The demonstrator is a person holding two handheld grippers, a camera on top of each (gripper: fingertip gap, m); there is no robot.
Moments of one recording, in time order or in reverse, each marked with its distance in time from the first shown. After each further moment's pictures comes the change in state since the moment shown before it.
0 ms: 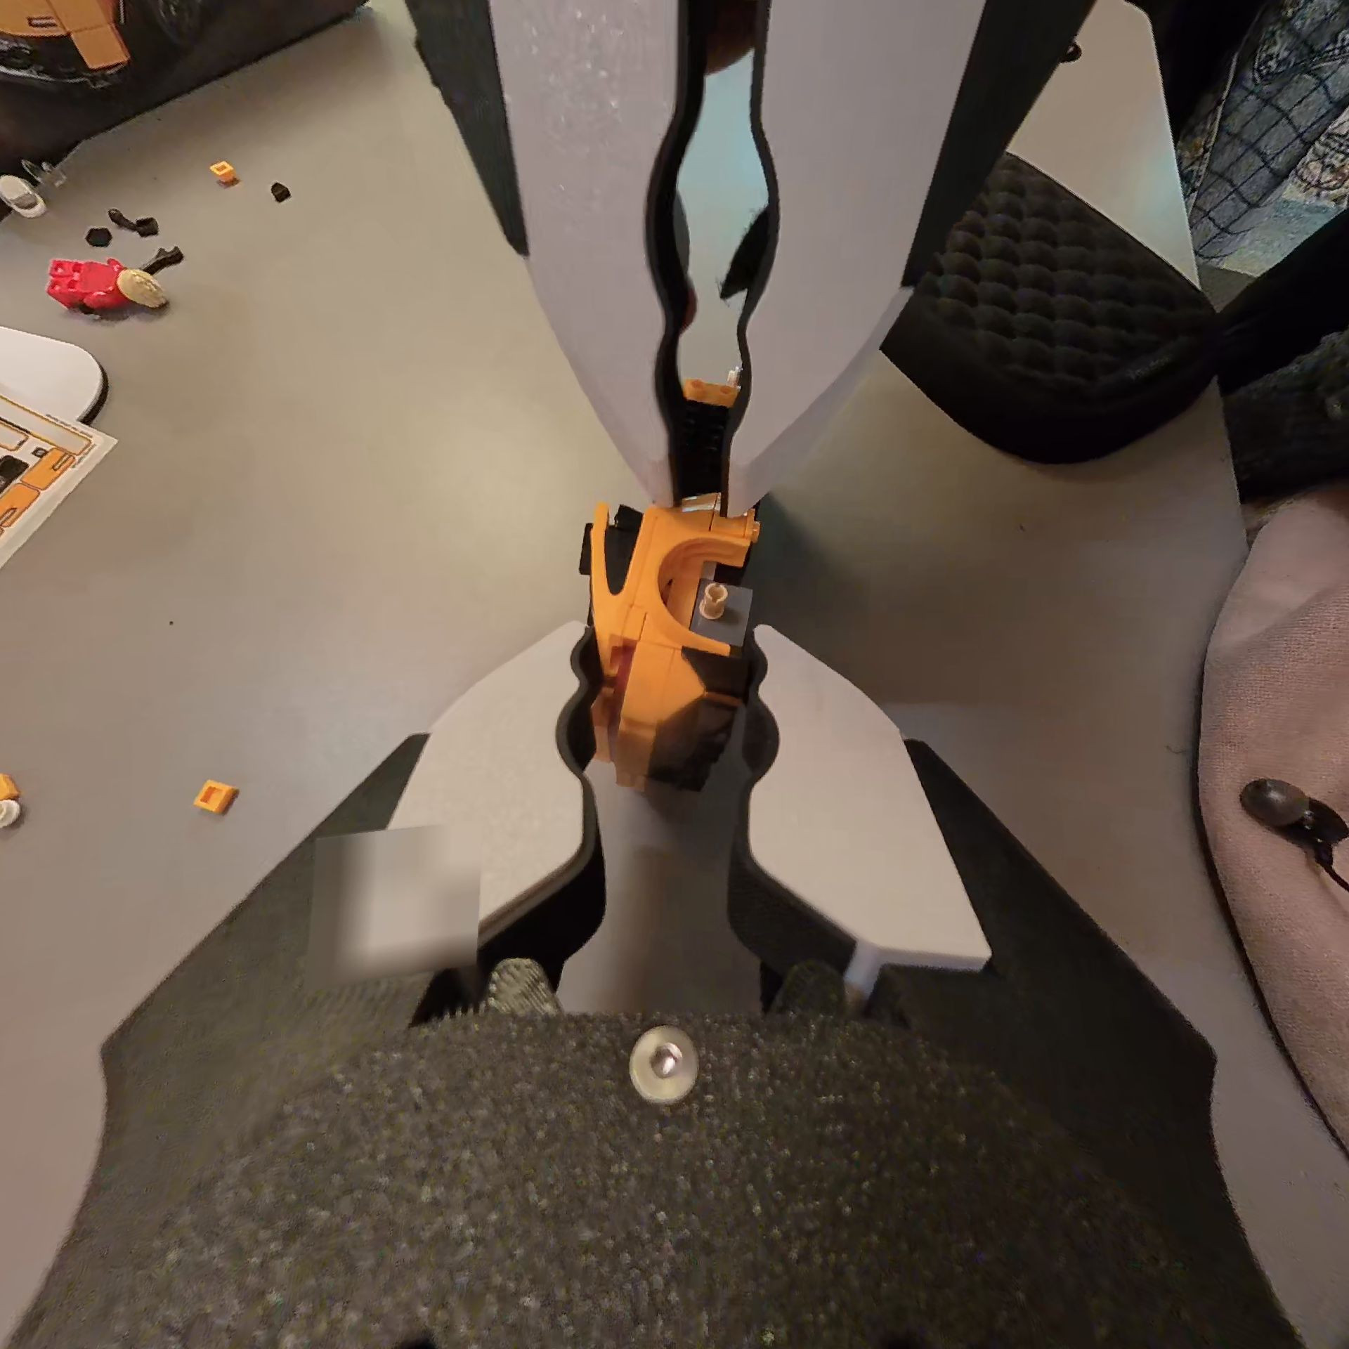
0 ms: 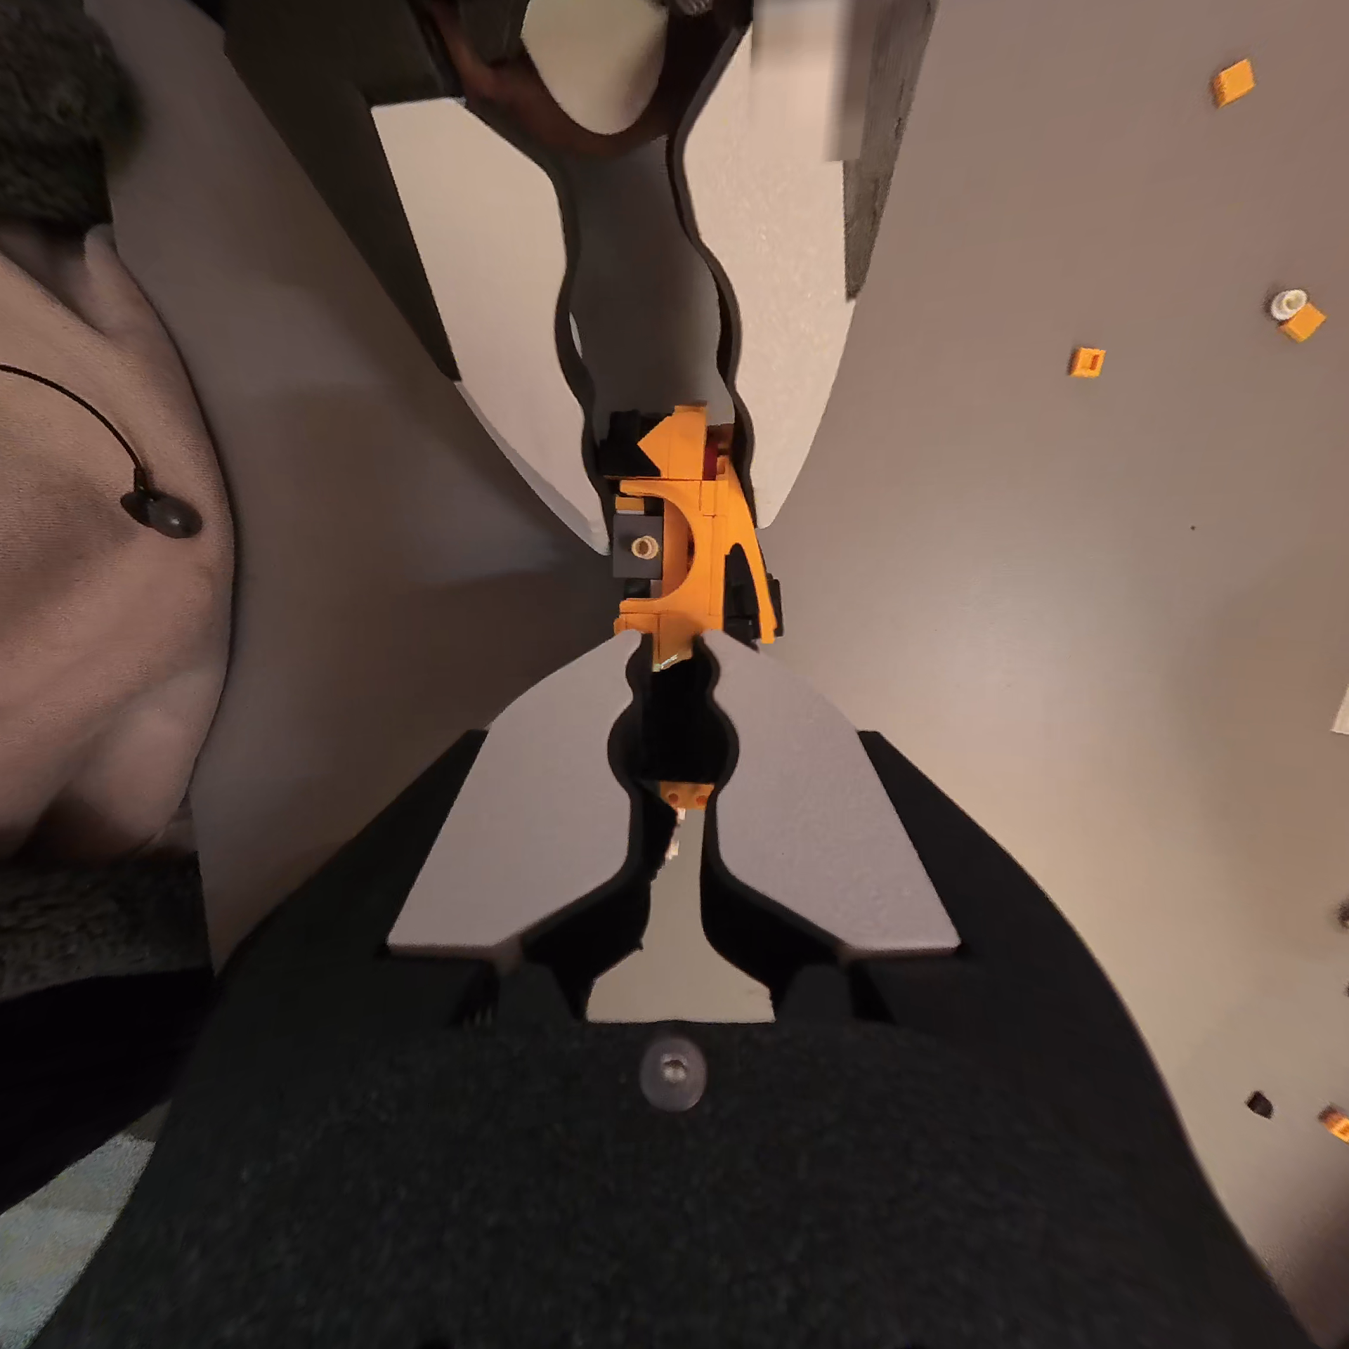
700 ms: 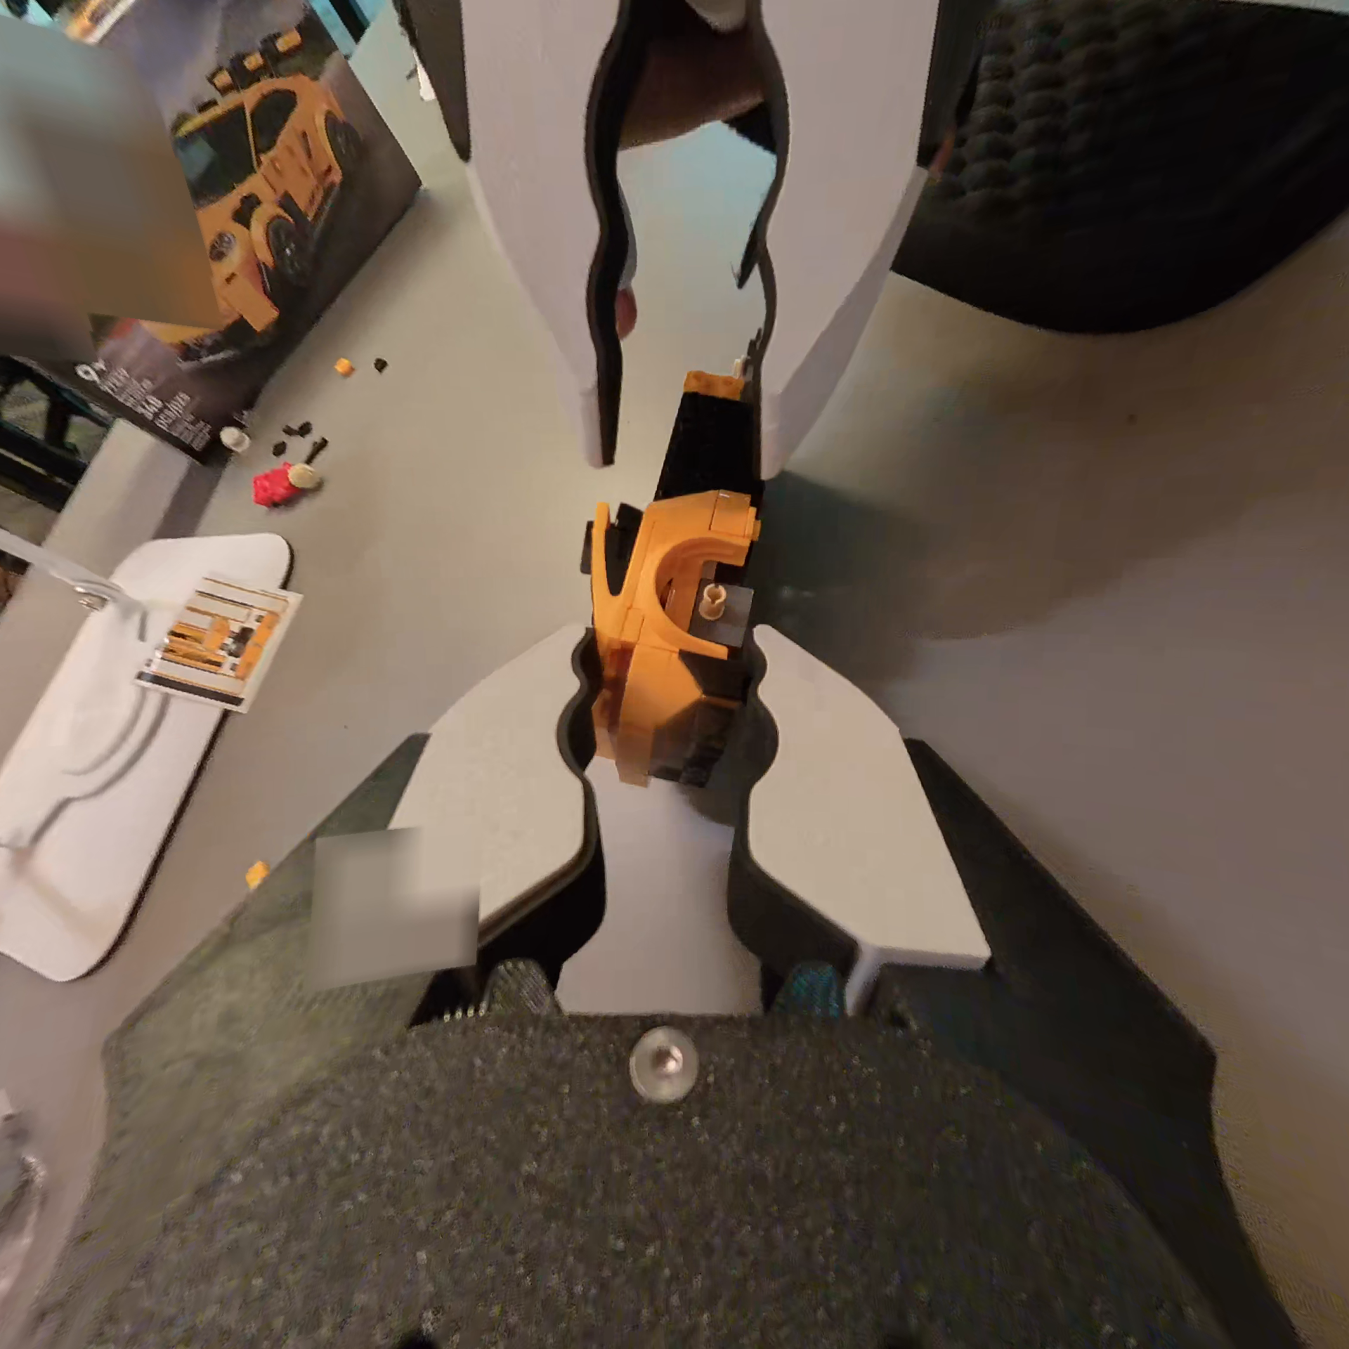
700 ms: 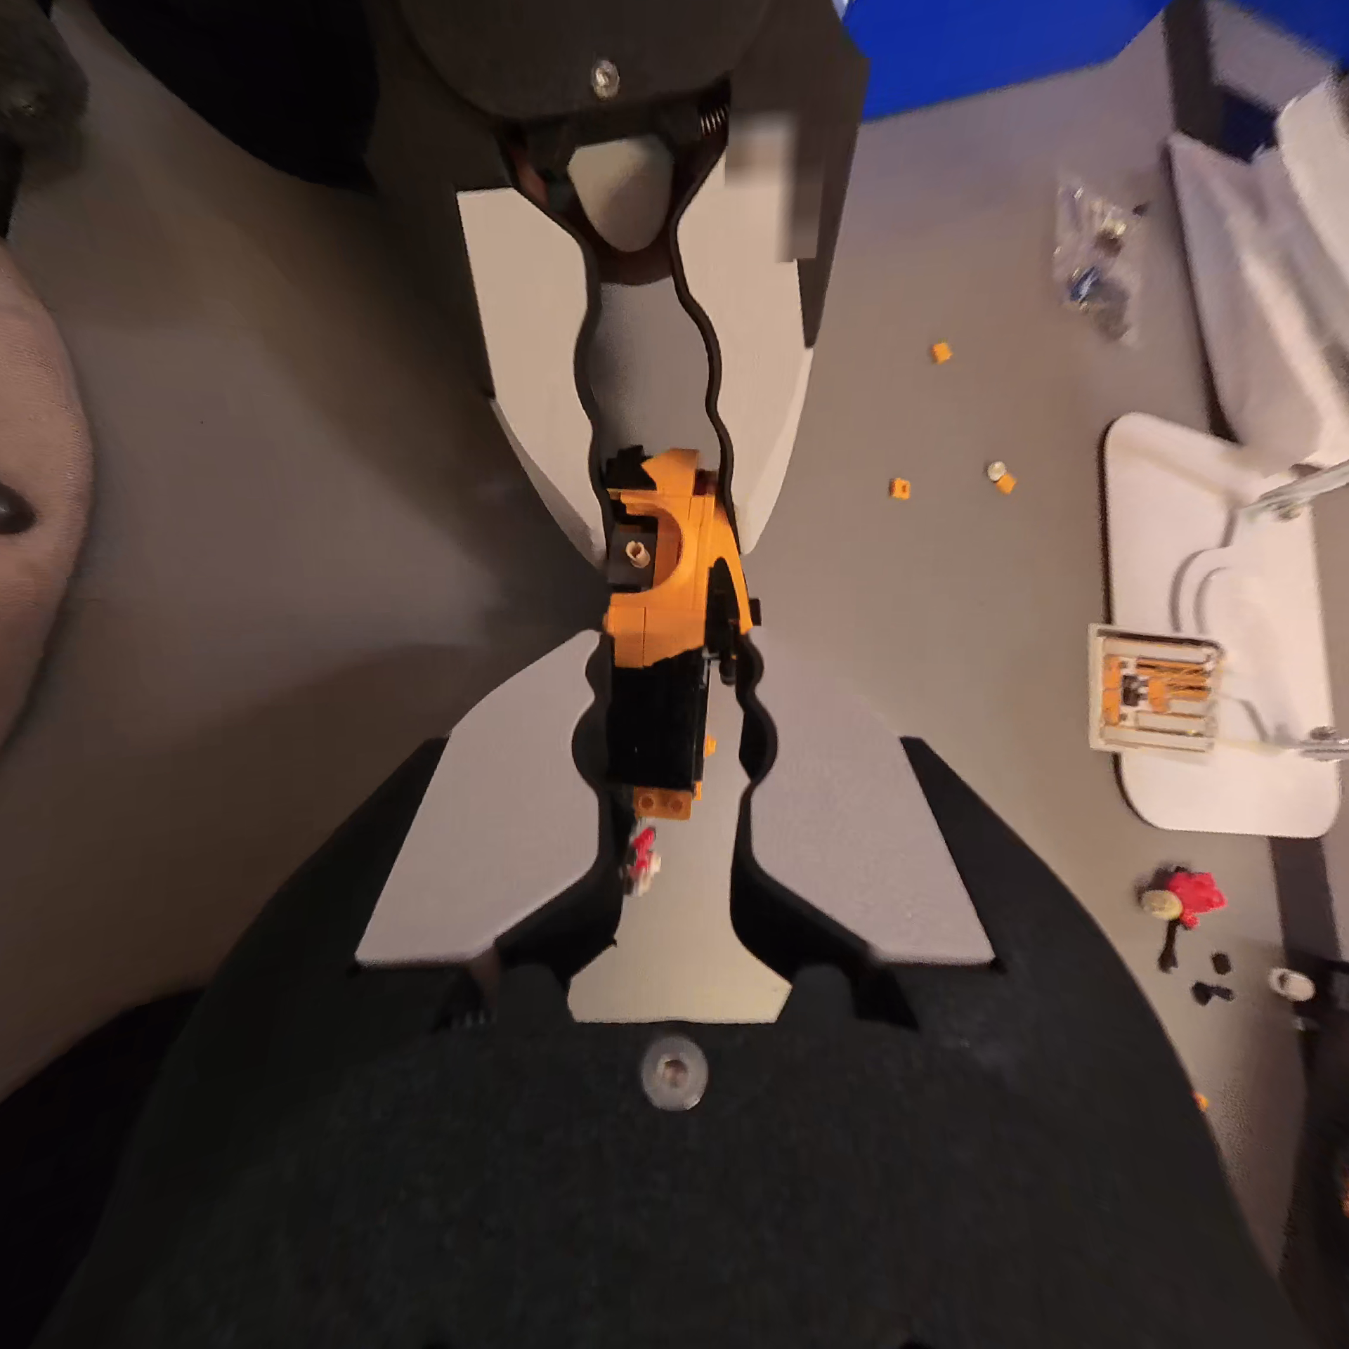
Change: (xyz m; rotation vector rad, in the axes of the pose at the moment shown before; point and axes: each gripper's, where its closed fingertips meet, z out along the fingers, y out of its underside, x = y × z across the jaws) left arm -0.003 -0.004 0.002 0.026 -0.156 0.352; right arm -0.004 0.001 -0.011 0.329 0.318 -0.164
